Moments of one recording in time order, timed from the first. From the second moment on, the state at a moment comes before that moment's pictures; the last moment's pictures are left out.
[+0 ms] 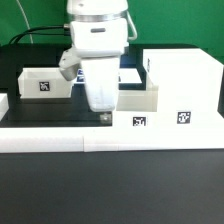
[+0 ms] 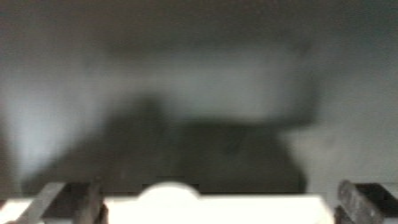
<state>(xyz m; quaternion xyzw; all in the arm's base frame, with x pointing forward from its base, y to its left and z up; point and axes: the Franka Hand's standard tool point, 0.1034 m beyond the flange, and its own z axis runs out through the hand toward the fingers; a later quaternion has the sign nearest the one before) 0.571 -0.006 0.021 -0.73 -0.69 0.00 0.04</state>
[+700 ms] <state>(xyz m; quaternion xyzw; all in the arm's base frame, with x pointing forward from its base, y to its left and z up) 0.566 -0.019 0.018 -0.73 -0.68 0.00 0.03</state>
